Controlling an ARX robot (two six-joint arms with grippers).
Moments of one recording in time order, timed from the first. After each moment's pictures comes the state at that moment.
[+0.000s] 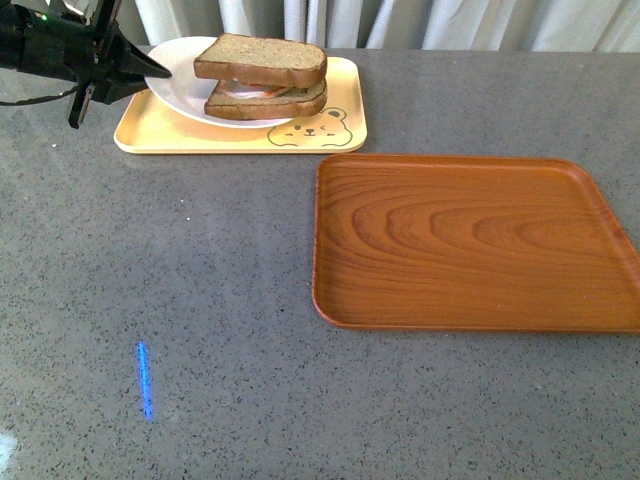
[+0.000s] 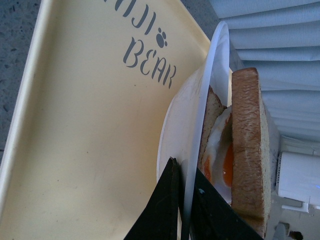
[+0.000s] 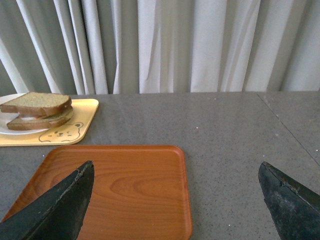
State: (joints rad) left arm 0.09 2.61 1.95 0.01 0.76 -0.73; right arm 0.00 0.00 0.02 0.00 0.00 0.00
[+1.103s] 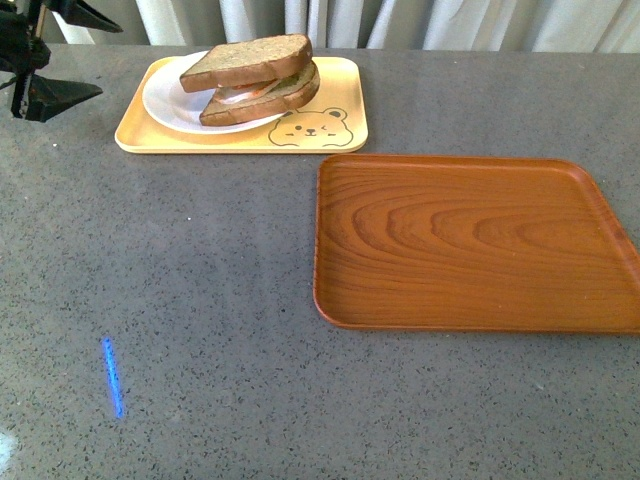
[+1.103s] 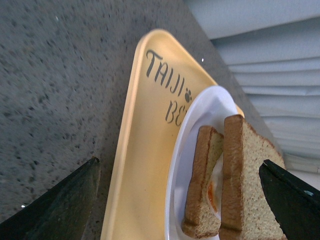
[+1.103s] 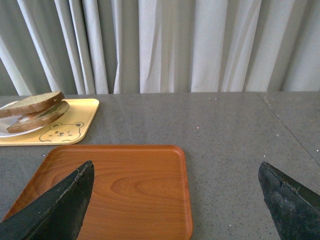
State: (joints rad) left arm 0.21 2.64 2.01 0.05 0.79 -0.70; right arm 0.00 0.00 0.02 0.00 0.00 0.00
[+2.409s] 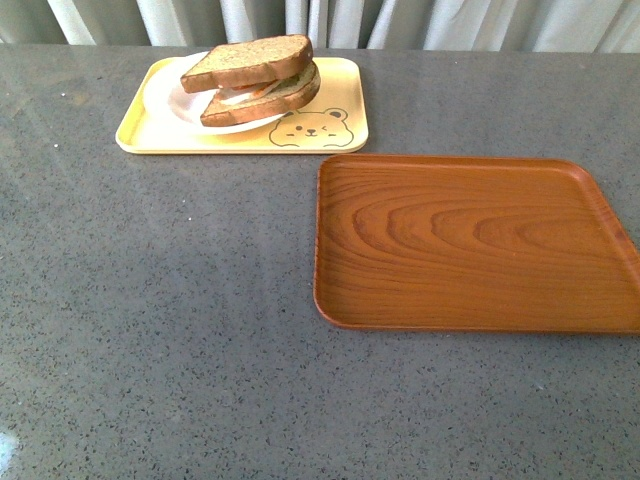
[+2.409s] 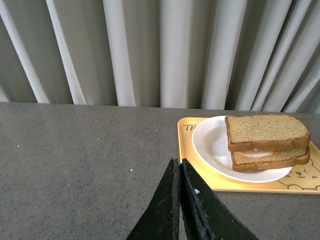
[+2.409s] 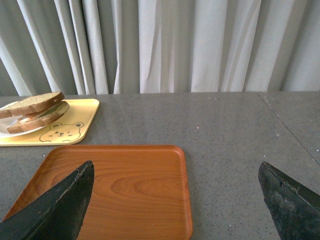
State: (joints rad) left arm 0.06 1.44 0.28 1.17 0.06 -0.01; right arm 0.00 0.00 0.02 0.00 0.00 0.00
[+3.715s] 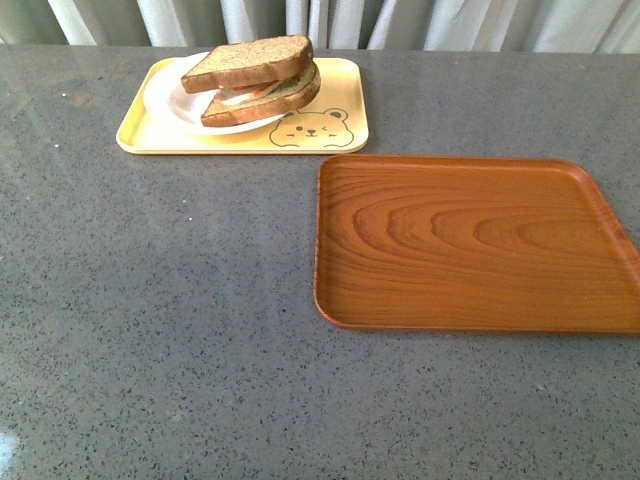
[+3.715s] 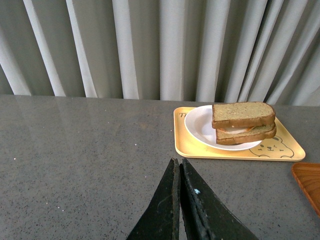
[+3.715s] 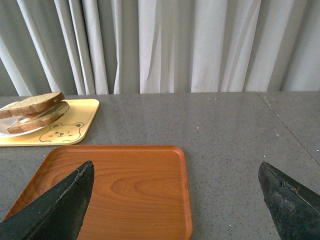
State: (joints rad) left arm 0.00 0.45 0.02 0.45 0.00 -0.01; right arm 0.00 0.00 0.02 0.00 0.00 0.00
